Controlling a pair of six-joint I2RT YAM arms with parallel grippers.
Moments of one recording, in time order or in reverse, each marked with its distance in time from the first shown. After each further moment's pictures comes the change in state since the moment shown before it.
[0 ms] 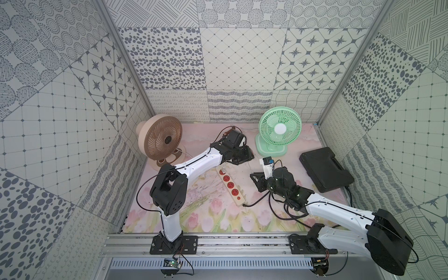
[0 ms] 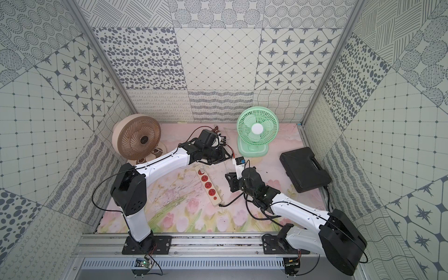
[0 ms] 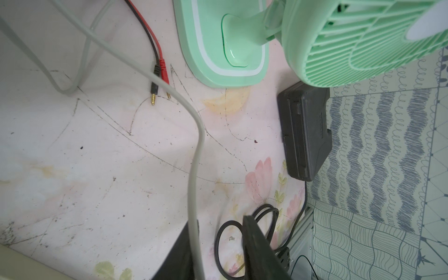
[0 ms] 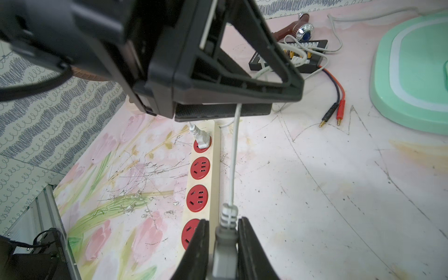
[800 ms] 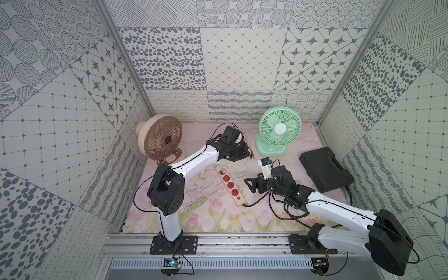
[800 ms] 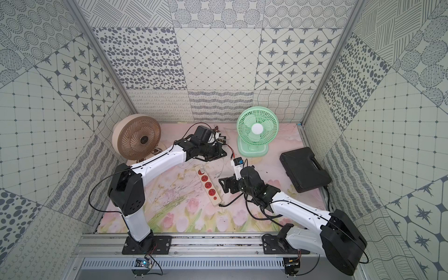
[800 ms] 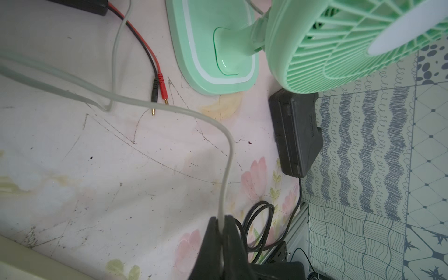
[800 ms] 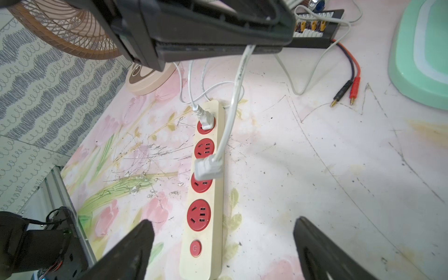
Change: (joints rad) left arm 0.037 -0.030 0.025 -0.023 0.051 0.063; right arm -0.001 -0.002 0.077 -0.163 -0.054 0.006
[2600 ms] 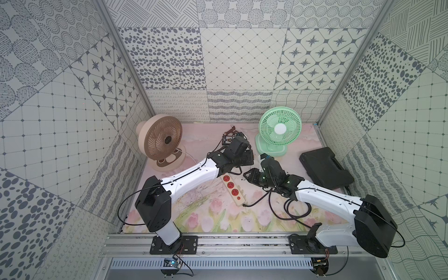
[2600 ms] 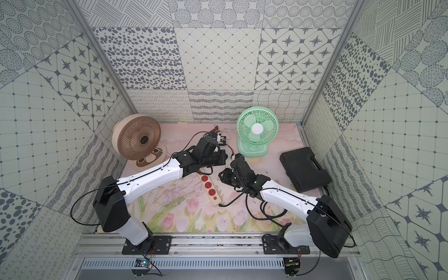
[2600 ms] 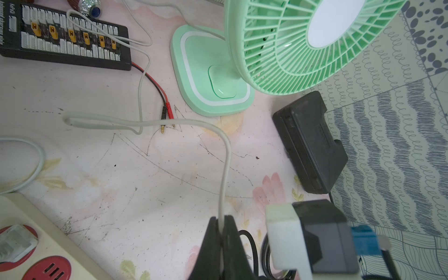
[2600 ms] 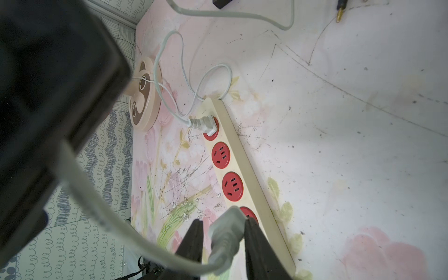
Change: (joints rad) left arm -0.191 -0.176 -0.154 0.105 -0.403 0.022; right arm 0.016 0.188 0.185 -0.117 -0.011 0.557
